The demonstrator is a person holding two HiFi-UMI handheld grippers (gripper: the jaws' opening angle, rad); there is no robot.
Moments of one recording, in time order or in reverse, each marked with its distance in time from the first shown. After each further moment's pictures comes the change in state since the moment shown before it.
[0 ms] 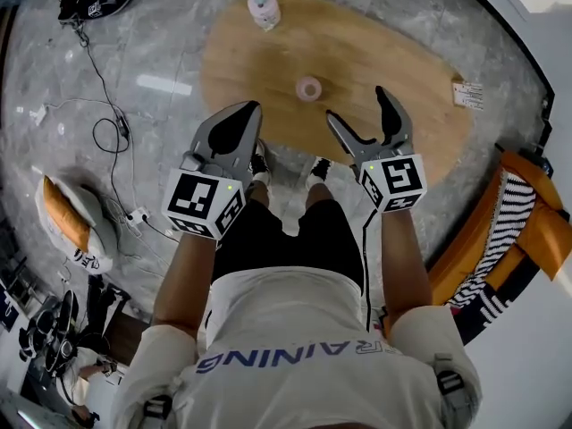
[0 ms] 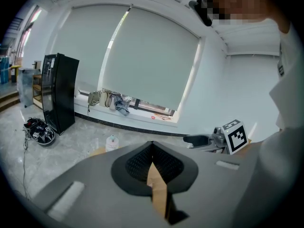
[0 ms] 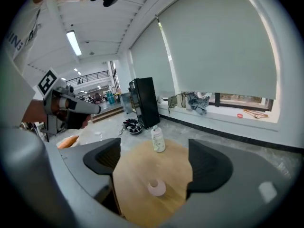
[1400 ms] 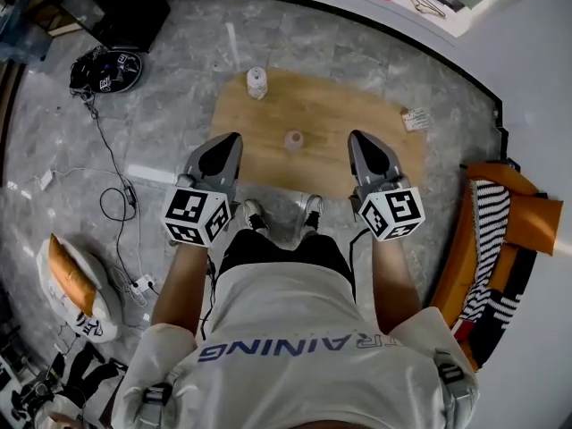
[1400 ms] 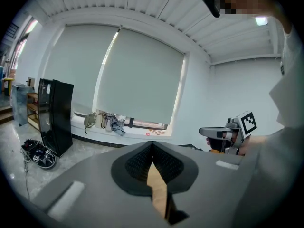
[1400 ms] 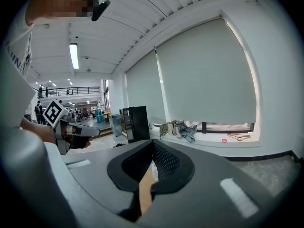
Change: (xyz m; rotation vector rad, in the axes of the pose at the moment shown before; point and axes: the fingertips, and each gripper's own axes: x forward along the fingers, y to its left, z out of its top) left arm -0.129 -0.013 0.101 0.101 -0.161 -0.070; right arm -0.151 0.074 0.146 0.008 -0.295 -0.158
